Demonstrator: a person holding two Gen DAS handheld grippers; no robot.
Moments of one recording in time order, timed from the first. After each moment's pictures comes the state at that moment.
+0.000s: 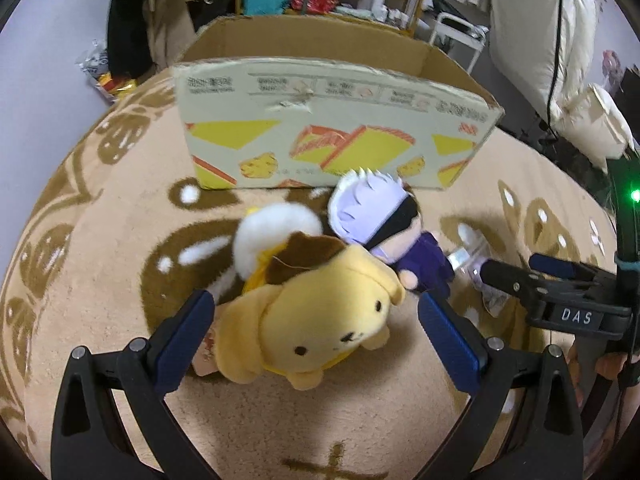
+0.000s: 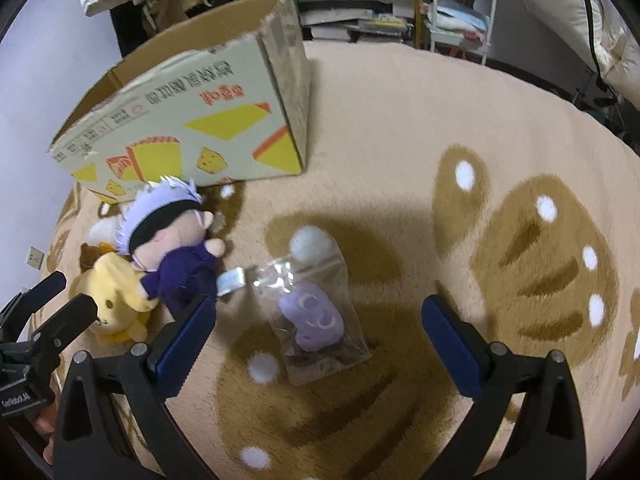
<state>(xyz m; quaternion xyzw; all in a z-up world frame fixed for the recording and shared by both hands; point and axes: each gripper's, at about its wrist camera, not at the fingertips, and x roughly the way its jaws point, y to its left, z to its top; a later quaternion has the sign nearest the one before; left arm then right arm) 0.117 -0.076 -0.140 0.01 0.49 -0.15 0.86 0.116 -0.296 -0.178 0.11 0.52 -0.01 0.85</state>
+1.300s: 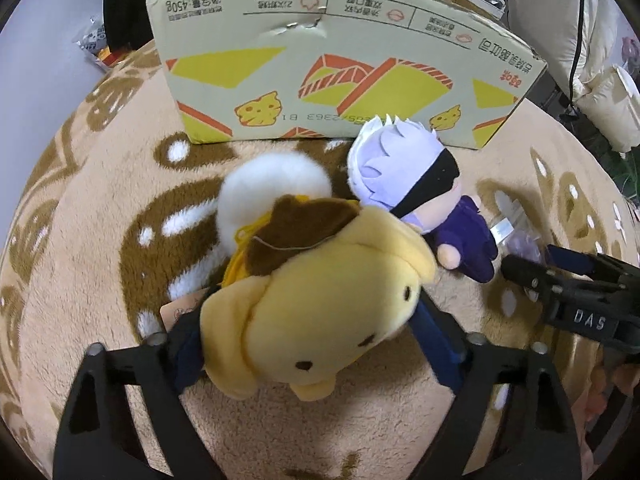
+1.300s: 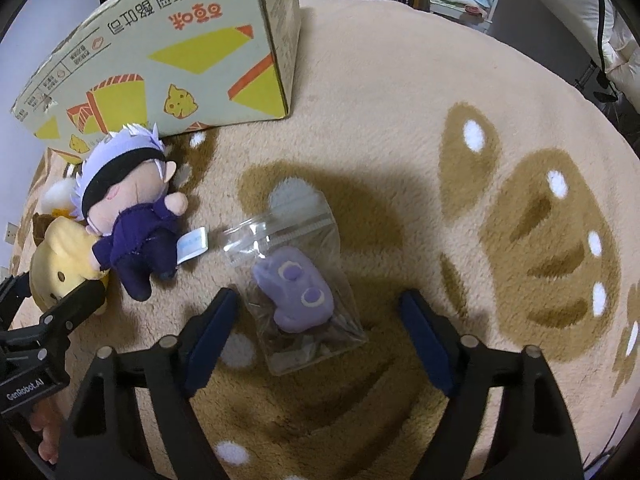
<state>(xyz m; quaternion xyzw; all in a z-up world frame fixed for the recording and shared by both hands) 0.135 -0.076 -0.177 0.03 0.54 -0.13 0.83 0.121 -0.280 -0.205 0.08 0.58 -0.03 0.81</state>
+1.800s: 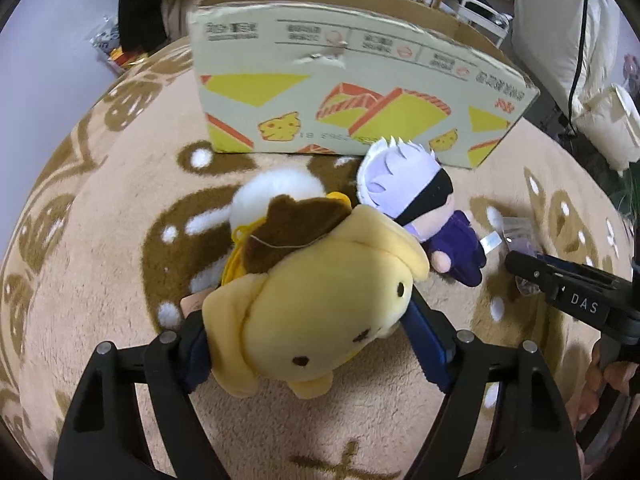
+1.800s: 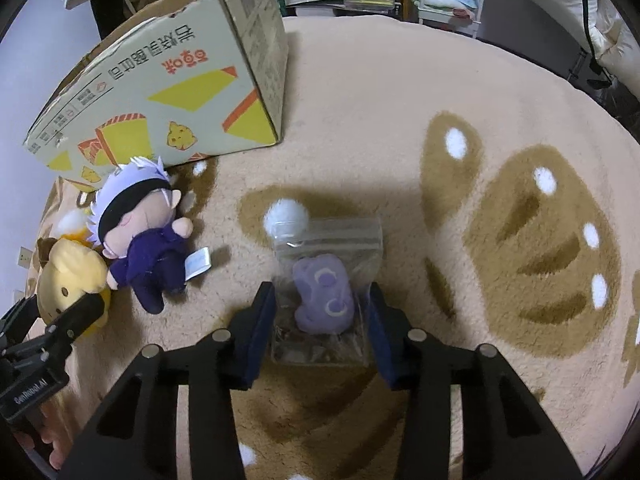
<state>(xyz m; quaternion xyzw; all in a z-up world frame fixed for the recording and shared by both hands) 0.123 -0.065 -0.158 0.00 0.53 -0.11 0.84 0.114 -0.298 -0.189 0.12 0.55 -0.02 0.83</state>
